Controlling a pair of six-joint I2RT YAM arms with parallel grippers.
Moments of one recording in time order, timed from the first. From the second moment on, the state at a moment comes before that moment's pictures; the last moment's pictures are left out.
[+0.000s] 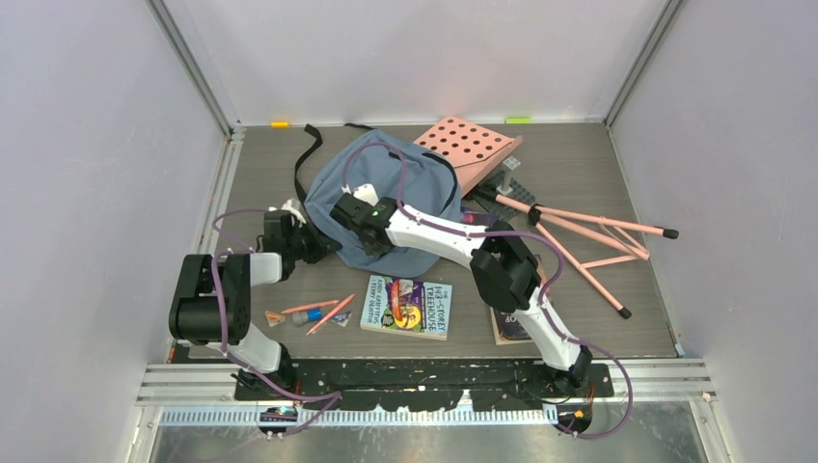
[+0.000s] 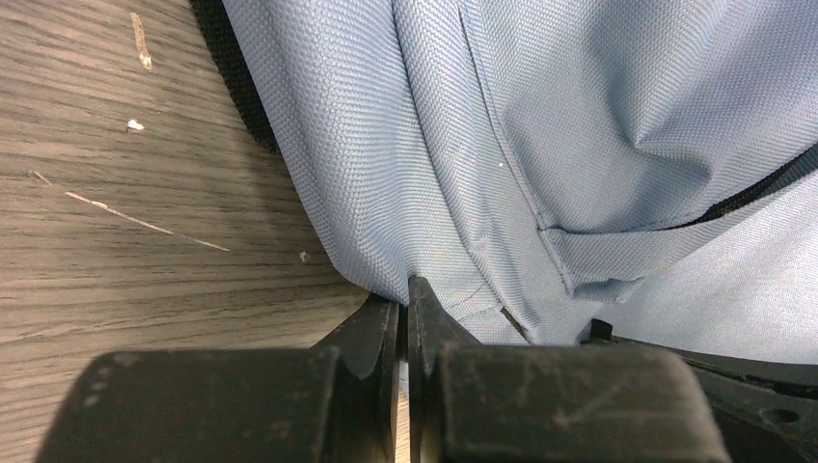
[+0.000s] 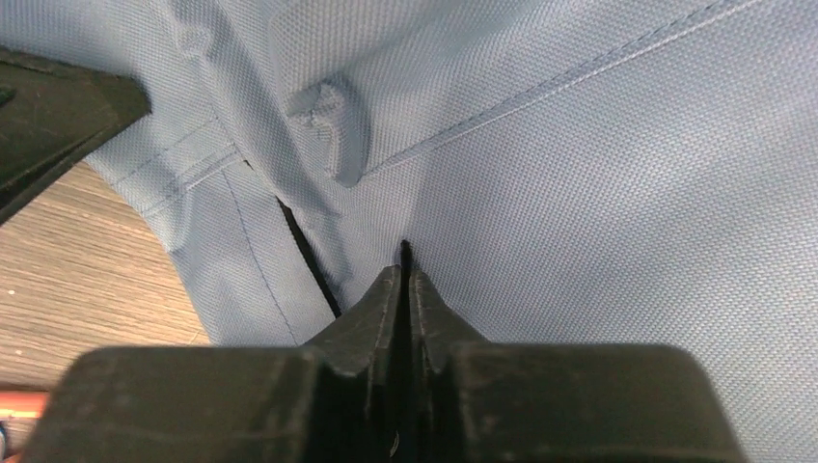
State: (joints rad) left arm -0.02 1.57 0.53 0.33 0.41 -0.68; right arm 1.01 2.27 1.96 -0.85 0.41 0.51
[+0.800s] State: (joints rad) left arm -0.02 1.43 0.46 0.26 0.38 -0.65; right arm 1.04 1.69 1.29 -0.24 0.43 0.46
